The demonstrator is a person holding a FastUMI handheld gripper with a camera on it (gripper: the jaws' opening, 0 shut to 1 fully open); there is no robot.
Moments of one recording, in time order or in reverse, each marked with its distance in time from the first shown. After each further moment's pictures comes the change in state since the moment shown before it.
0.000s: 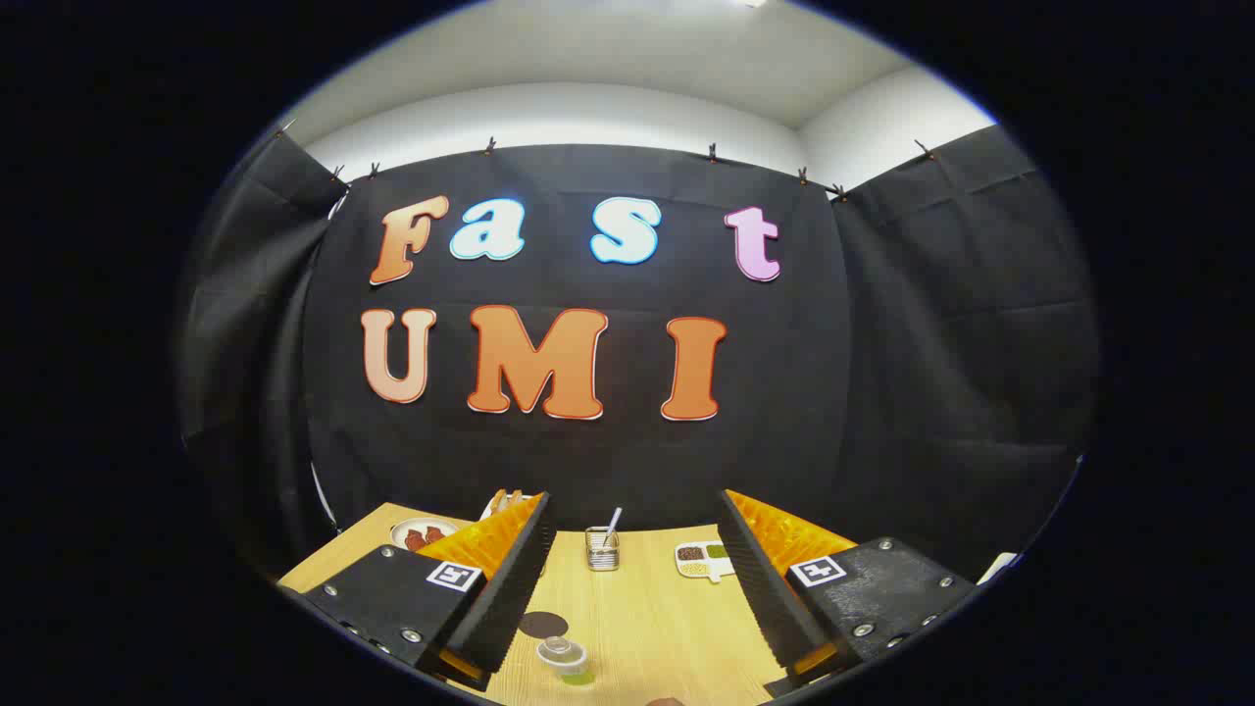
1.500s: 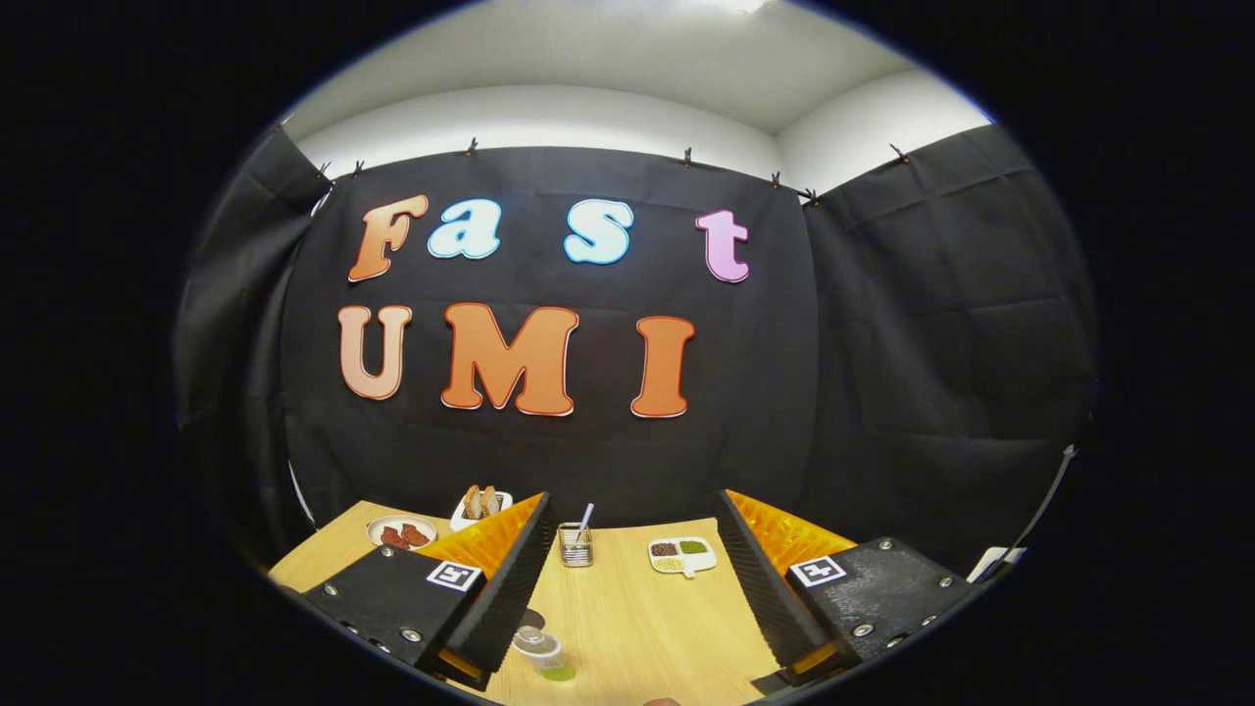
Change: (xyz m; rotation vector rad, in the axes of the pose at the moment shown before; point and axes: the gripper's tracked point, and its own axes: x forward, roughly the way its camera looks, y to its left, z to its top) arm -0.017 -0.028 -0.017 0.033 -0.018 -0.075
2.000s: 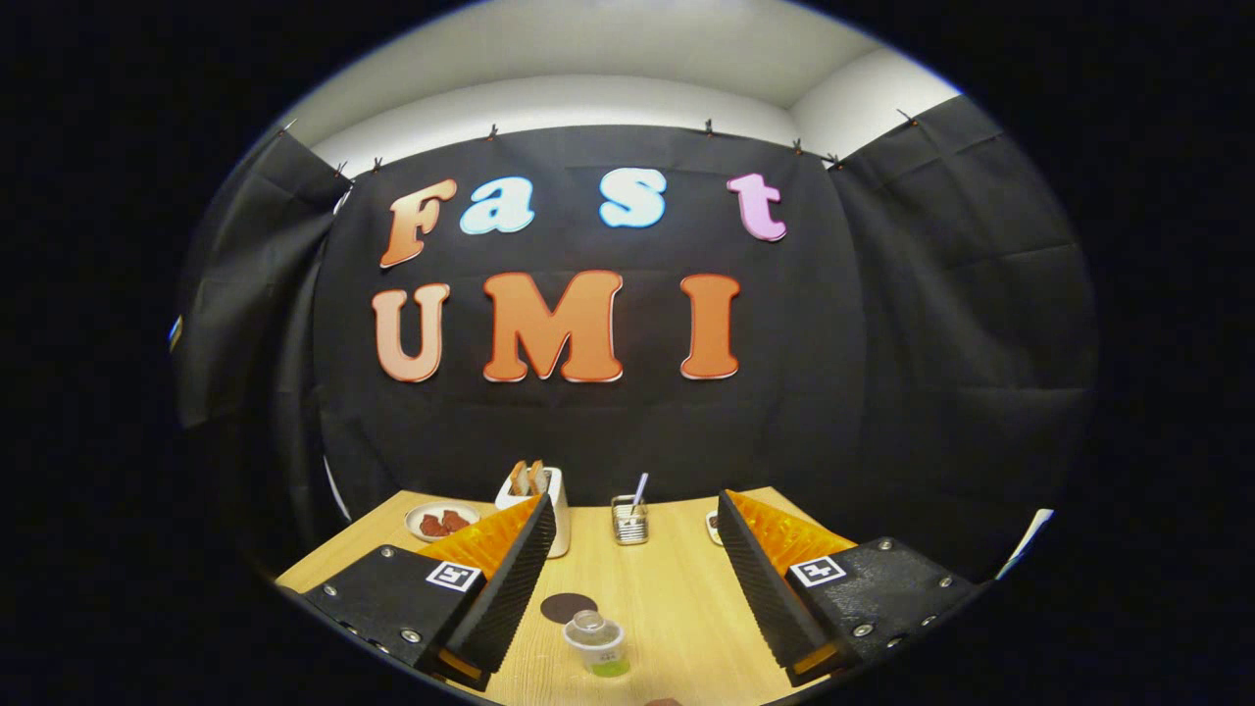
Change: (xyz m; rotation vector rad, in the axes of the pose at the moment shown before) arm 0.016 0.070 -0.098 0.022 0.073 0.148
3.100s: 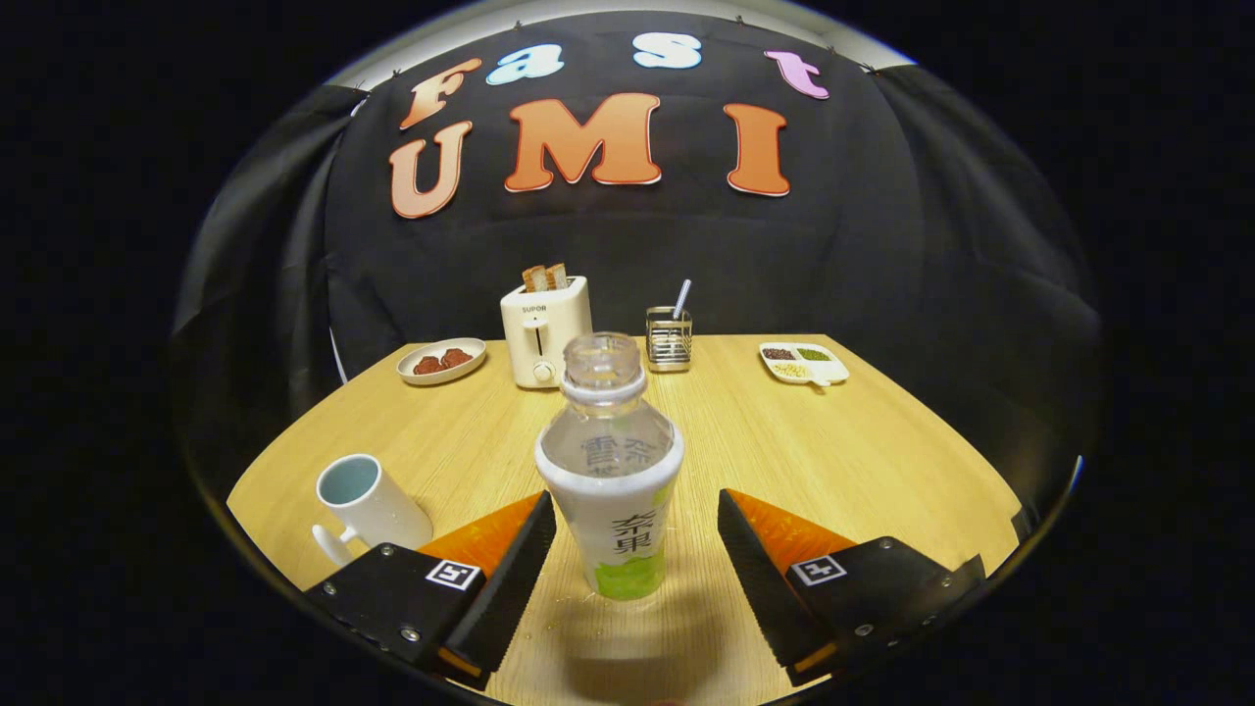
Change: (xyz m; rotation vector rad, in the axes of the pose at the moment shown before) arm 0.038 0.020 -0.250 -0.008 0.386 0.067
